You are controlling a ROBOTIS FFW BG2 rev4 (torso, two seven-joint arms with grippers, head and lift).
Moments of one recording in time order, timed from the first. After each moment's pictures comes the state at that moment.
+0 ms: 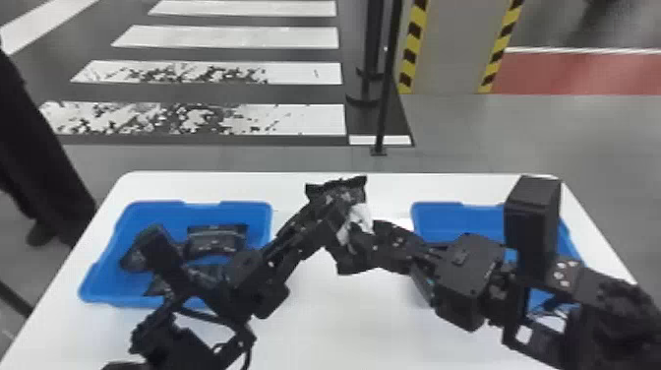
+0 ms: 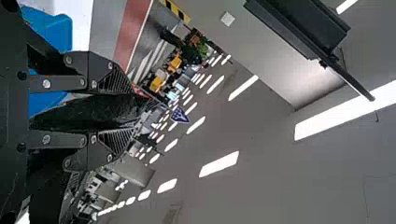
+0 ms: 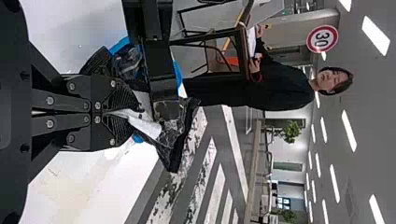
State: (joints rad) left arm 0.28 0.15 -0.16 -1.94 0.74 0.19 -0.60; right arm 0.31 -0.19 0.14 -2.46 0.05 0.77 0.76
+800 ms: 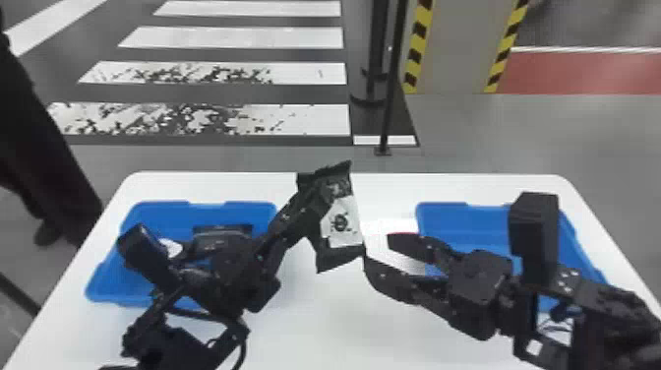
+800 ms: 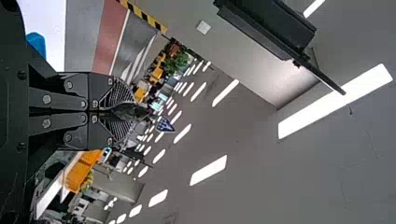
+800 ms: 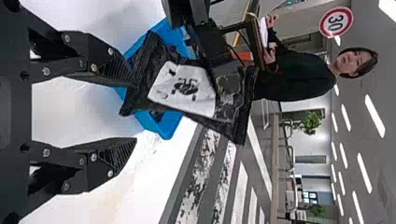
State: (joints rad) left arm 0.30 0.16 -0.14 -1.94 0.72 0.08 -0.61; right arm 0.31 -0.18 0.08 -2.38 0.02 0.81 0.76
